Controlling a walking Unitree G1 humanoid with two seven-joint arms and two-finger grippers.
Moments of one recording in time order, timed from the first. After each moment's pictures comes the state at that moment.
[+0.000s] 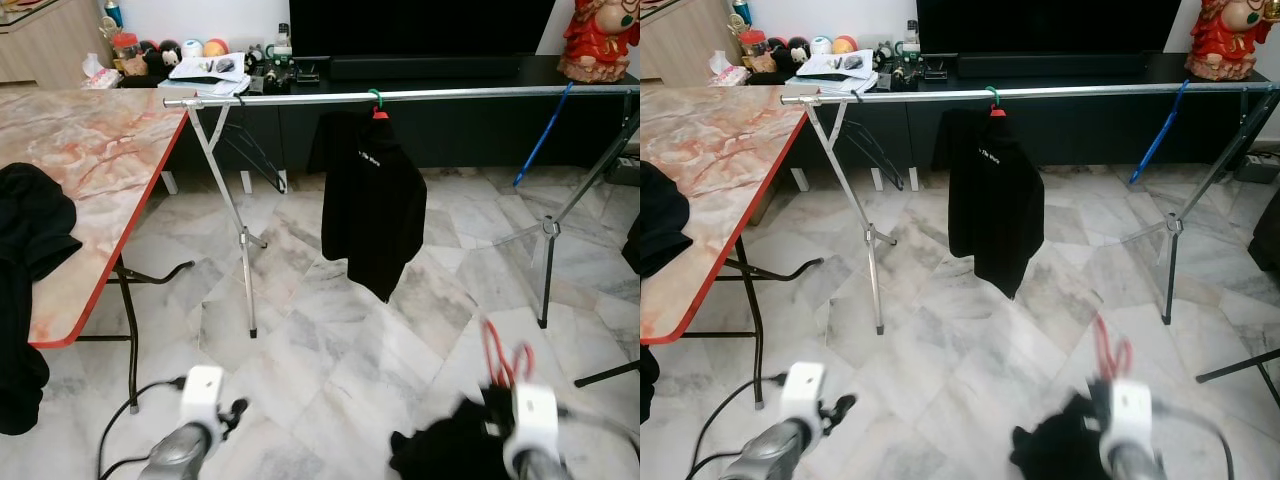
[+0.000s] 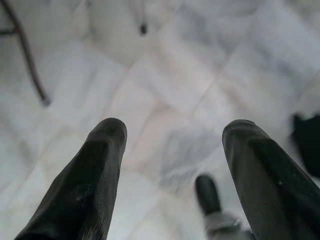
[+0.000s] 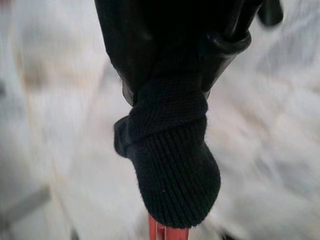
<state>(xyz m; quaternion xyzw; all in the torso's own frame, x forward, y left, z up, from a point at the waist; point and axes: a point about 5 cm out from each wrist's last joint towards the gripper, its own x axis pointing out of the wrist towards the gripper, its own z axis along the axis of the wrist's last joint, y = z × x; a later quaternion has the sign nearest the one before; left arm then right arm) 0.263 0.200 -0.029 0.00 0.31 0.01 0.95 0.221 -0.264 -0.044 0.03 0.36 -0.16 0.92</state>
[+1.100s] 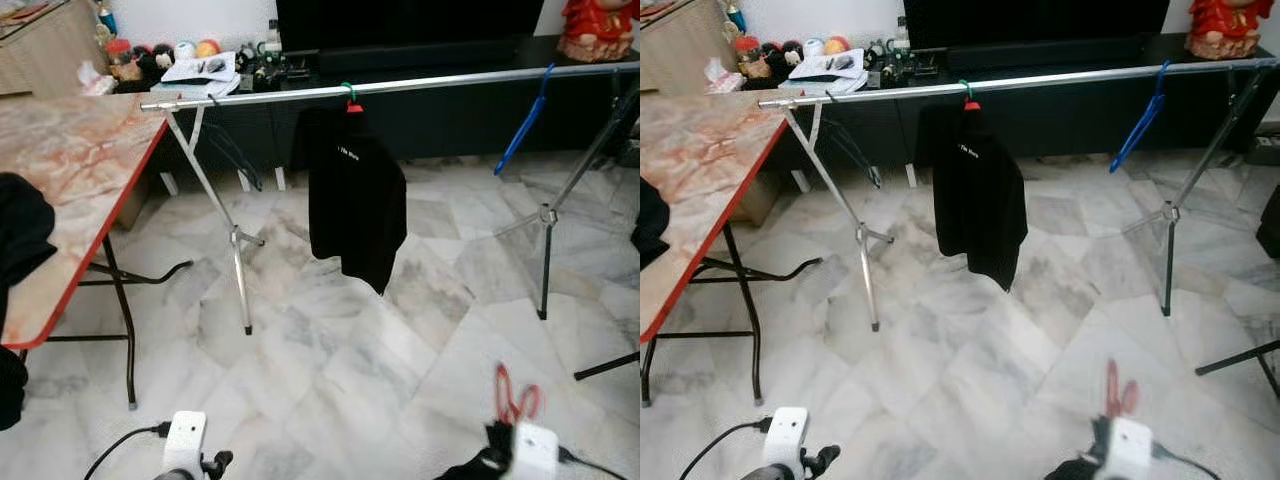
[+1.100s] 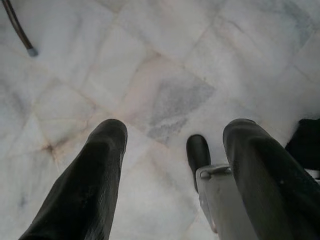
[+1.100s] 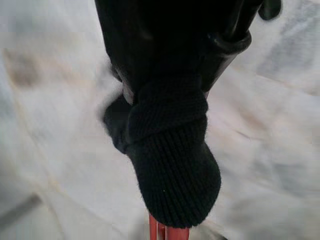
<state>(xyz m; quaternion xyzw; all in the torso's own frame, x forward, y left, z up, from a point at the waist) 0.231 0.203 -0.053 -0.01 0.38 0.00 0.93 0.233 -0.242 -0.040 0.01 0.32 -0.13 0.94</state>
